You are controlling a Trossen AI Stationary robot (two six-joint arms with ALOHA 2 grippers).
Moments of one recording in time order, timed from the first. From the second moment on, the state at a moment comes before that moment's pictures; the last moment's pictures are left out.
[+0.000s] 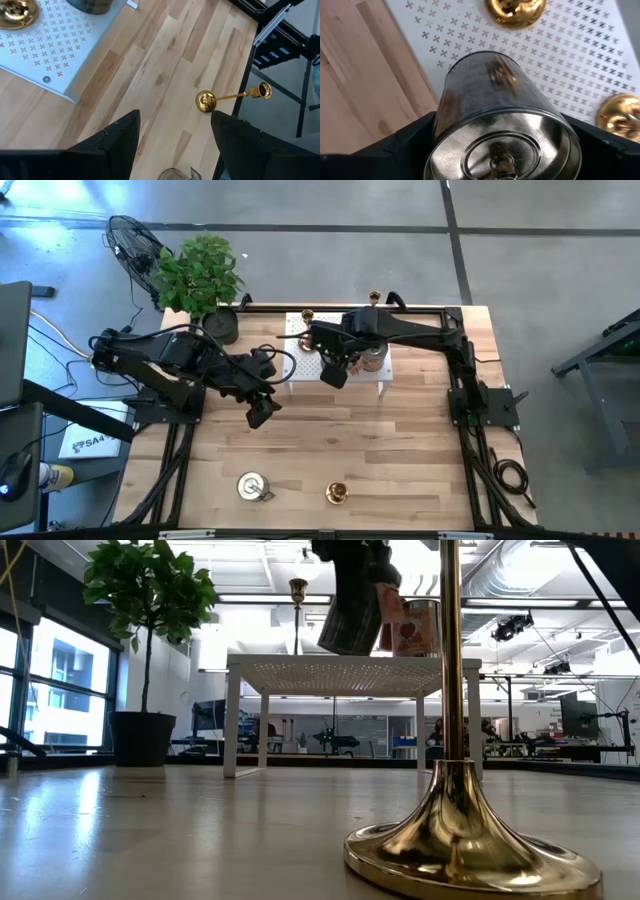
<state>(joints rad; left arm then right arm) -0.26 1.38 1.73 -1.20 -0.14 -0.77 -0.10 2.06 2.29 -1.54 0.19 0.34</state>
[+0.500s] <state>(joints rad) -0.26 1.38 1.73 -1.21 -0.11 -0.77 -0.11 2.06 2.29 -1.52 0.18 0.34</state>
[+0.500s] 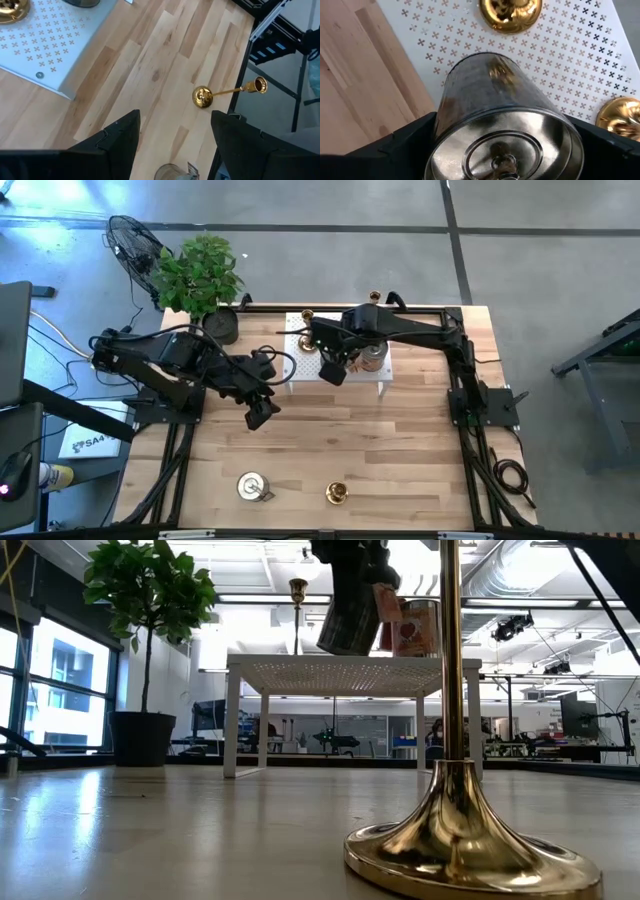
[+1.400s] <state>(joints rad) -0.30 1.38 1.73 -1.21 -0.13 -0.76 -0.11 2.05 2.33 -1.53 0.20 0.33</state>
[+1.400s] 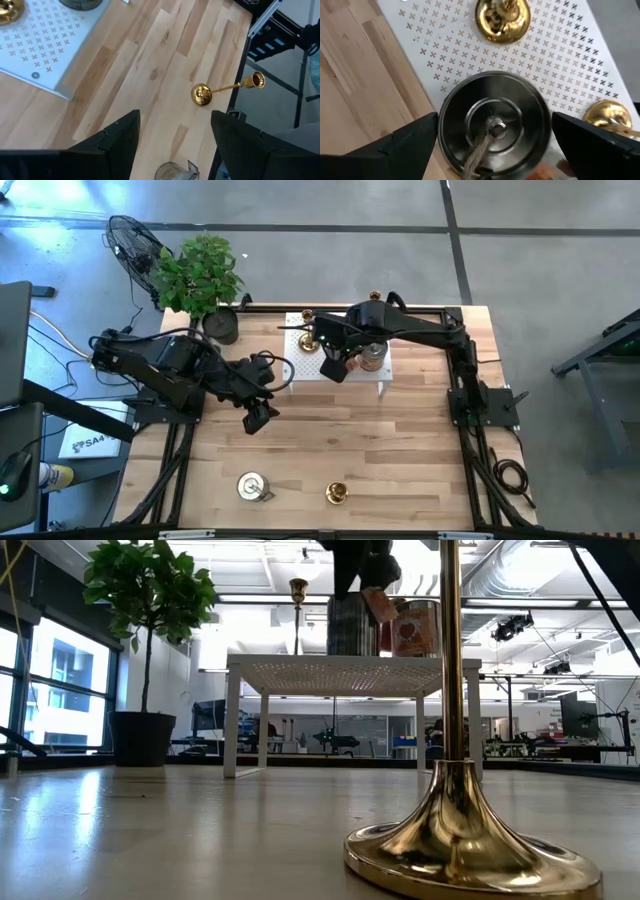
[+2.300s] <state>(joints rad) -0.30 1.38 1.73 -1.16 -0.21 -0.77 0.09 1.79 2.36 -1.46 0.29 0.47</state>
